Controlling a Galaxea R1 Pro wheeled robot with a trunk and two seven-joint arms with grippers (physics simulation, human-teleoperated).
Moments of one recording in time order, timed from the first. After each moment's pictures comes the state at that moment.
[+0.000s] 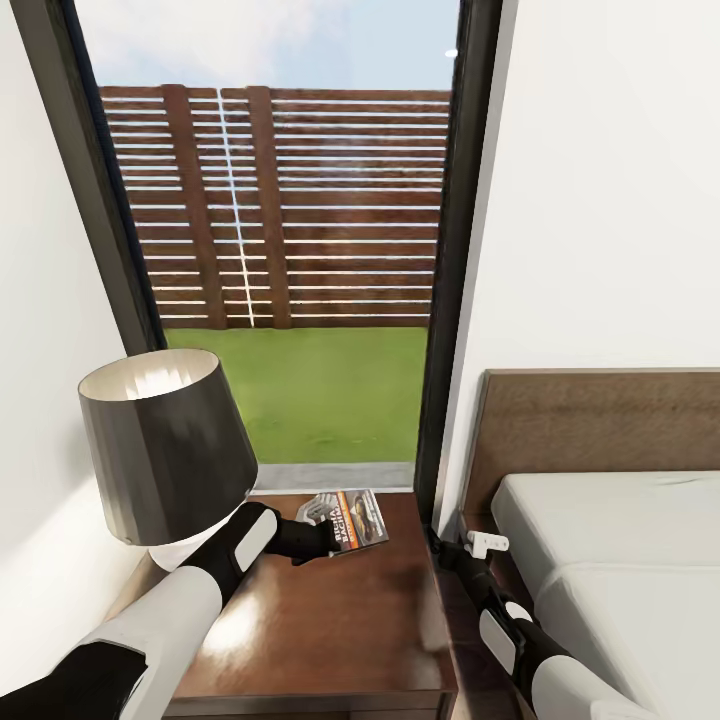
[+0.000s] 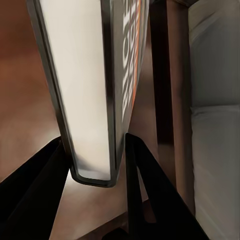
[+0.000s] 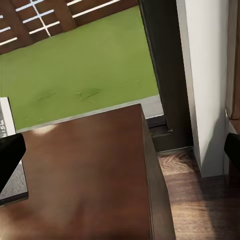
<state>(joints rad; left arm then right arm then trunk) -0.83 -0.08 -0.19 -0.44 0.57 0.81 -0.25 -0.64 0.04 -0.16 -0.25 -0.16 -0.44 0.28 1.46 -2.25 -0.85</state>
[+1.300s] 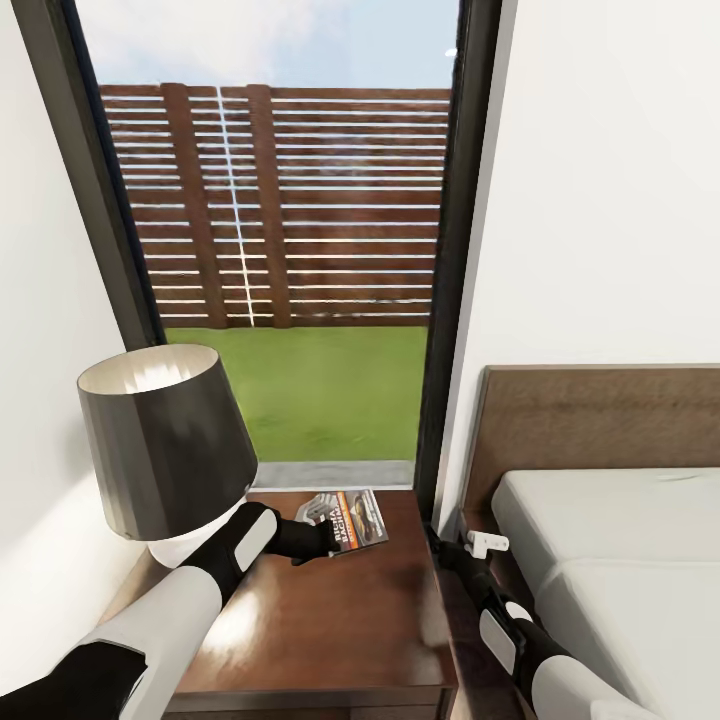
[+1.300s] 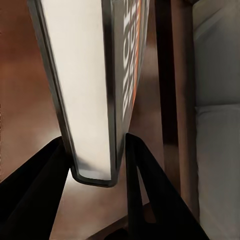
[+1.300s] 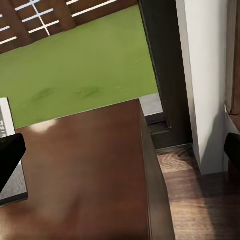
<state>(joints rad) -0.83 -0.08 -0.19 -0.44 0.57 0.81 -0.25 -0.64 0.04 -0.16 -0.25 -0.16 -0.44 0.28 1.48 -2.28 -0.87</state>
